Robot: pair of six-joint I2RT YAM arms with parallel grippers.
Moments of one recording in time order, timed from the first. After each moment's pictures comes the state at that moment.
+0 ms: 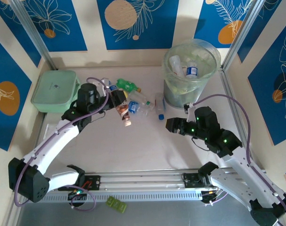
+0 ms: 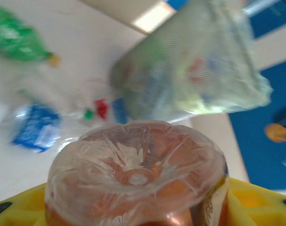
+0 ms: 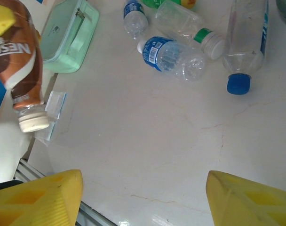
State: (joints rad) left arm -0.44 1.18 0.98 -0.16 0.42 -0.78; right arm 0.55 0.72 0.83 -0.69 -0.23 0.63
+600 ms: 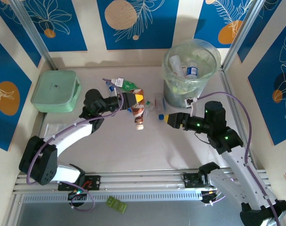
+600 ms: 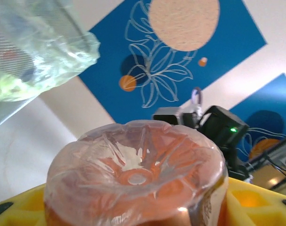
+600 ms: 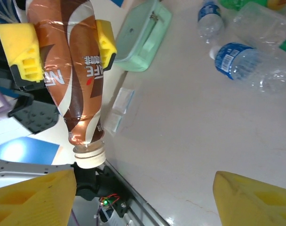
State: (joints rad) left arm -0.52 1.38 0.83 0.82 0.90 -1.12; right arm 0.33 0.73 0.81 -0.50 -0.71 0.64
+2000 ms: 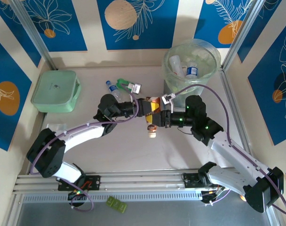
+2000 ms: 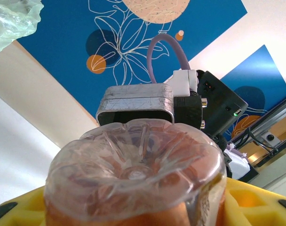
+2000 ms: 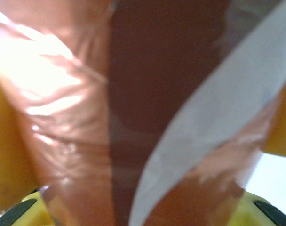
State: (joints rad) left arm -0.72 1.47 0.88 0.86 0.80 -1.07; right arm 0.58 0.97 0.80 -0.10 -0.79 0.73
